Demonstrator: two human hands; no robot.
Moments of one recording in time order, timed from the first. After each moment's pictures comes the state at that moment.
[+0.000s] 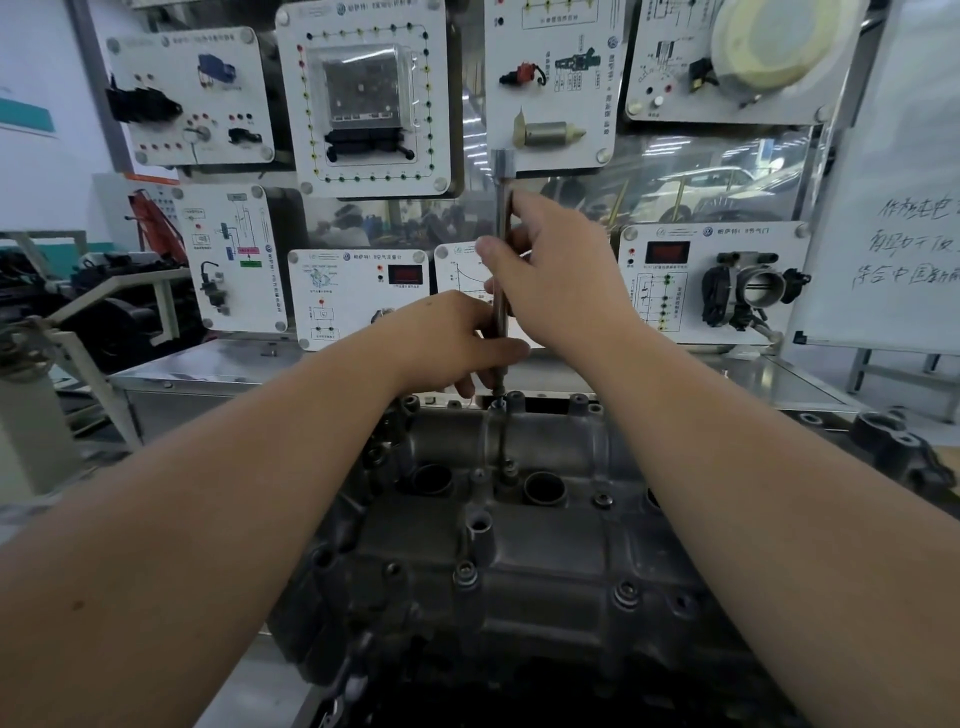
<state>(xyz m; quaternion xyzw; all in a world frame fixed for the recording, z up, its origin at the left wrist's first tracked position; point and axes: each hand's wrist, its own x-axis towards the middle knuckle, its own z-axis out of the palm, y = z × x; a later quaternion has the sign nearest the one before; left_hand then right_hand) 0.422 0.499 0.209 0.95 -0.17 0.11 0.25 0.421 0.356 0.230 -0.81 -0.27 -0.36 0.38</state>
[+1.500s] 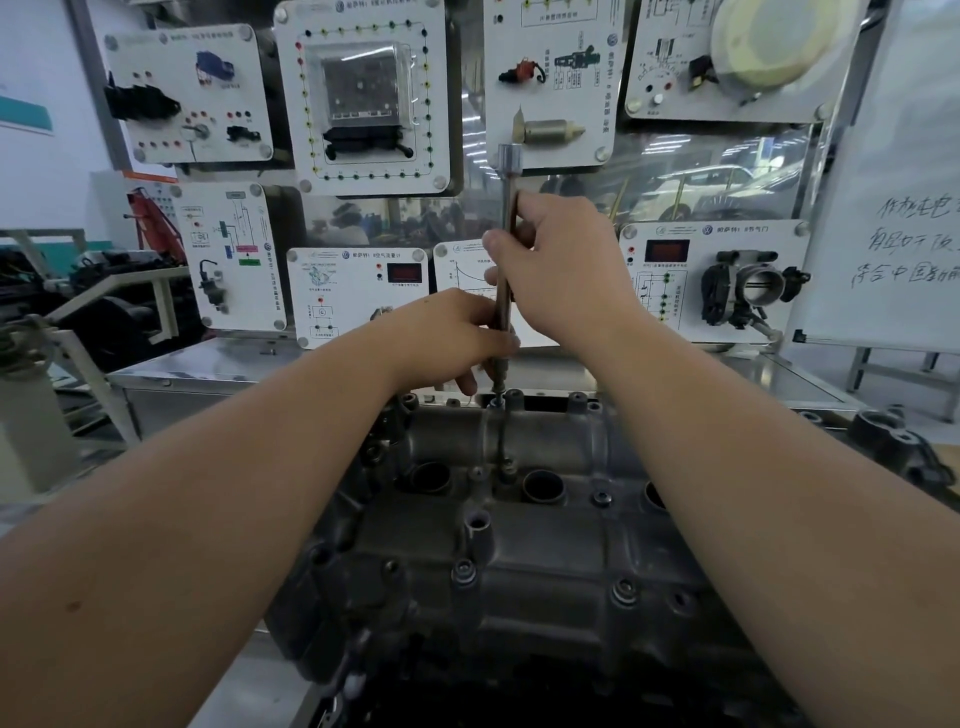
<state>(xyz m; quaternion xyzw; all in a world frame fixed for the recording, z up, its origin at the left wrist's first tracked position) 0.425 0.500 0.207 0.93 -0.17 0.10 0.30 0.420 0.356 0.236 -0.82 -0.25 -0.34 0.40</state>
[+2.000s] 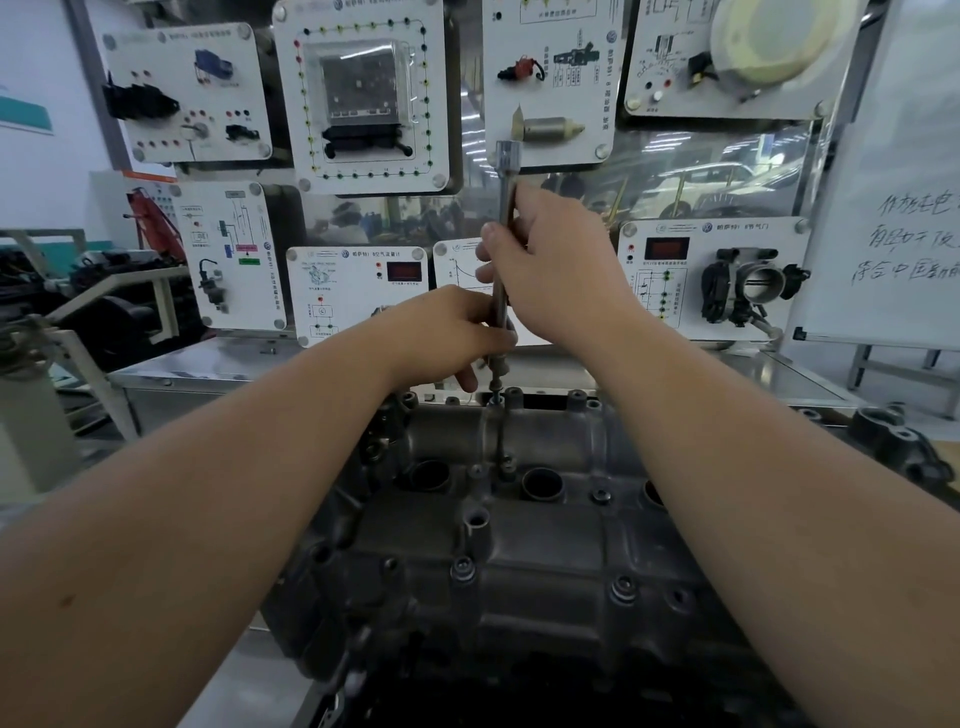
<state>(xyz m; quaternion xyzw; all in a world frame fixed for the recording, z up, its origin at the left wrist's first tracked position) 0.424 0.500 0.208 0.93 -0.17 0.10 0.30 0.417 0.357 0.235 -0.81 -0.26 -0.34 0.40</state>
